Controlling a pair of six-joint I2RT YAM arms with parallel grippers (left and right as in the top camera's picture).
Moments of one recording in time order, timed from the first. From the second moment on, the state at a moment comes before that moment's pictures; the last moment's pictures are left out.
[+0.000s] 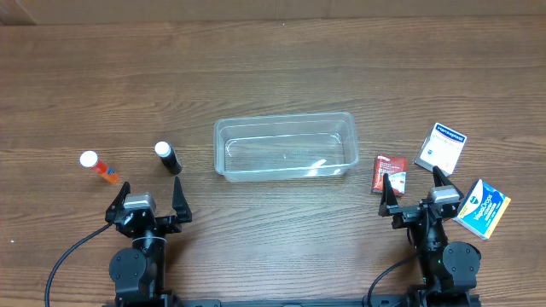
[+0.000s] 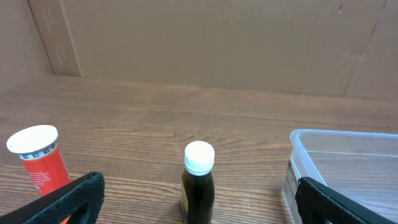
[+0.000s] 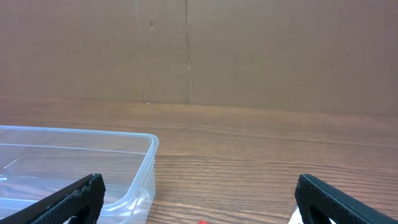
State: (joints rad) left arm 0.11 0.02 0.01 -0.08 0.02 -0.06; right arm 0.02 0.01 0.02 -0.03 -0.11 -0.01
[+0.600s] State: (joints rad) left arm 0.11 0.02 0.05 -0.16 0.04 -0.10; right arm 0.02 0.01 0.02 -0.08 -0.12 0.14
